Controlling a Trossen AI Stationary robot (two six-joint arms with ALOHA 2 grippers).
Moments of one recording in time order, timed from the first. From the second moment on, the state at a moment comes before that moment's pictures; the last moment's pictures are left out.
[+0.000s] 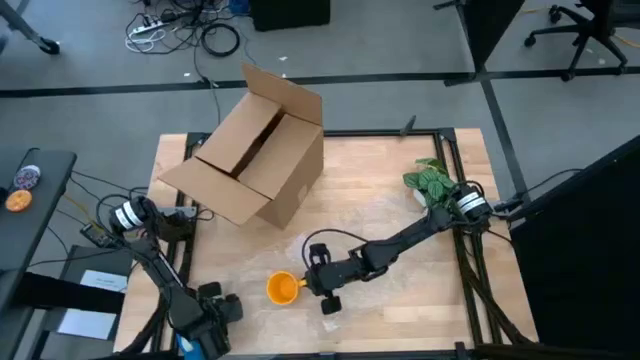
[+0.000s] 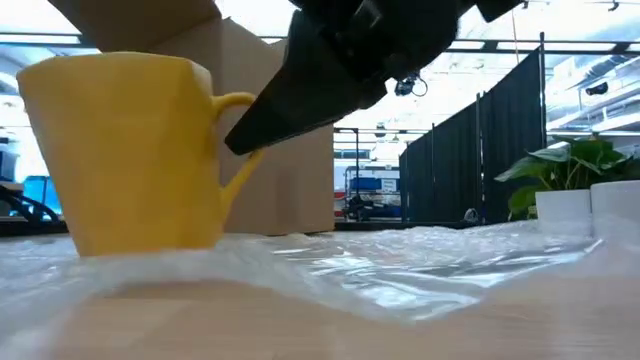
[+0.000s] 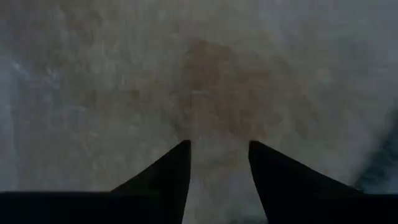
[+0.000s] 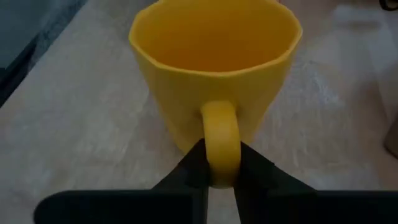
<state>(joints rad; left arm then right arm) -1.04 1.75 1.10 -0.81 0.01 -1.29 0.40 2.03 1.31 0.06 0.26 0.03</state>
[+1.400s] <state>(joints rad) -0.96 1.39 0.64 -0.73 0.03 -1.48 0.51 1.91 1.18 0.23 0.32 0.13</state>
